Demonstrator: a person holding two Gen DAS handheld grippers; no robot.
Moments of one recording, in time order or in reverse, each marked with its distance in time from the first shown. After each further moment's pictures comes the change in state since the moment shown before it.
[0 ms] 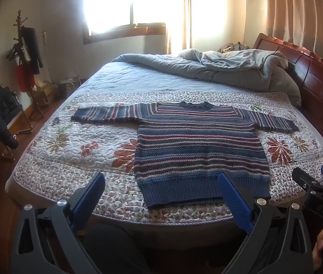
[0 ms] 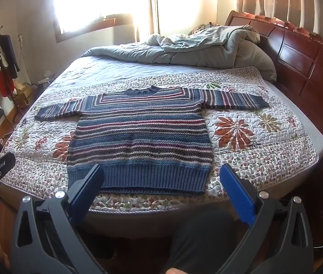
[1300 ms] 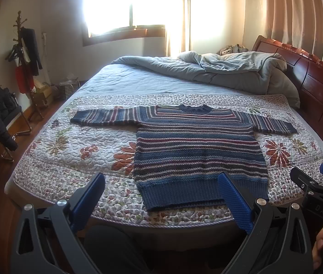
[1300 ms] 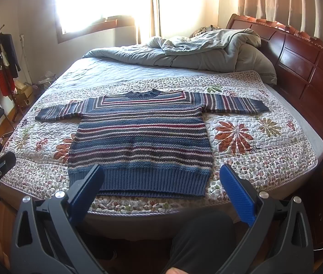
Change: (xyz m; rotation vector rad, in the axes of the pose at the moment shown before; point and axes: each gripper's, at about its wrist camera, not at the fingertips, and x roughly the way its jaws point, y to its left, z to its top) left arm -0.003 0.001 0.004 0.001 -0.014 -0.008; right arm -0.005 0.006 0.006 -0.012 -0.011 -0.003
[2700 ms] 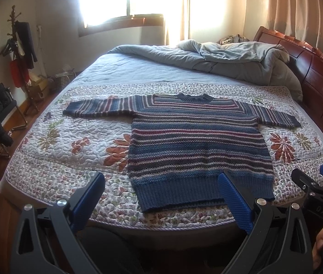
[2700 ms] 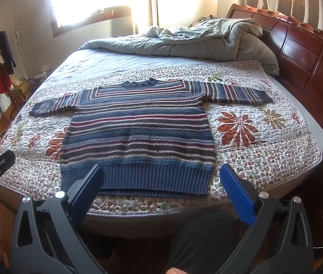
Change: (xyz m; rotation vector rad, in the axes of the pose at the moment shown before) left arm 0.055 -0.003 0.002 0.006 0.078 -0.022; right arm 0.052 -0.010 0.000 0.015 0.055 0.018
